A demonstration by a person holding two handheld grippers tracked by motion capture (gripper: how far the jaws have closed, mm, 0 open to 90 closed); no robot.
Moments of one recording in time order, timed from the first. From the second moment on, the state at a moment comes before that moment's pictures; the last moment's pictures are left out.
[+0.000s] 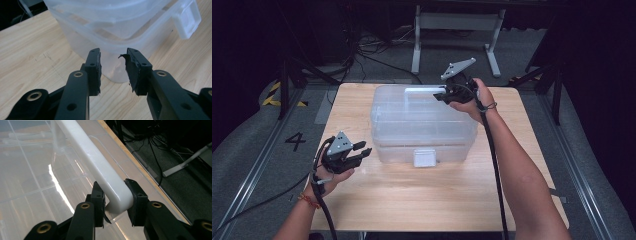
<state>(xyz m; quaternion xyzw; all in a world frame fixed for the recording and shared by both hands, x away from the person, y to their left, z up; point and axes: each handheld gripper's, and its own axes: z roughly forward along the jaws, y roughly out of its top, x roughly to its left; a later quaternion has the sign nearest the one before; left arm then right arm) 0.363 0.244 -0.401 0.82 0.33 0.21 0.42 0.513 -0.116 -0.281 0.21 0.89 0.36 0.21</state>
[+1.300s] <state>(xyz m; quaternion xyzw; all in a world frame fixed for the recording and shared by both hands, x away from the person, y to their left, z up) 0.379 0.230 -0.401 0.80 0.34 0.22 0.45 0.501 -0.131 -0.278 0.21 0.87 0.39 0.22</state>
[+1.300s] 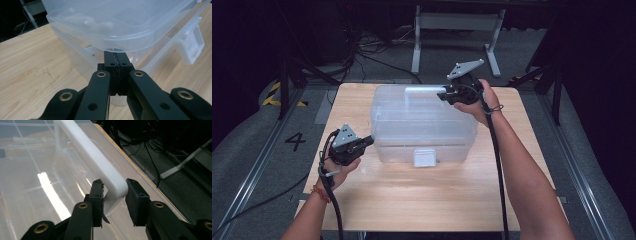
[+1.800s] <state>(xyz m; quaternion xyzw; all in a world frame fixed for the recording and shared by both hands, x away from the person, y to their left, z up) 0.380 0.229 -0.400 0.80 0.33 0.23 0.45 0.445 -0.200 -0.273 0.20 0.84 0.43 0.26</state>
